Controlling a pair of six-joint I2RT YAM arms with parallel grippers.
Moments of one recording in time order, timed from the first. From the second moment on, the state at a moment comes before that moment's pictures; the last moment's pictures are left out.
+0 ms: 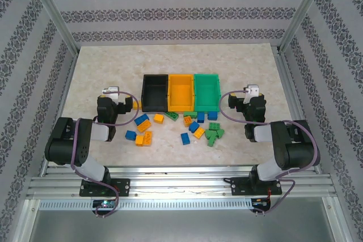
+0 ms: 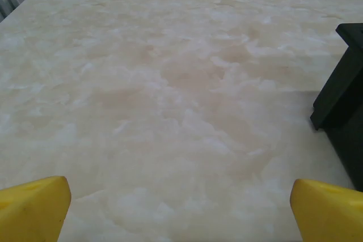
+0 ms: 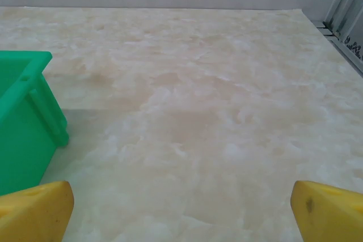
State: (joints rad) left arm -0.01 1.58 0.38 0.84 -0.07 0.00; right arm 0.03 1.53 0.35 0.86 0.04 0.02
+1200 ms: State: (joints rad) left arm -0.01 1.58 0.38 0.84 -0.03 0.00; right arm 0.03 1.53 0.35 0.85 0.04 0.02
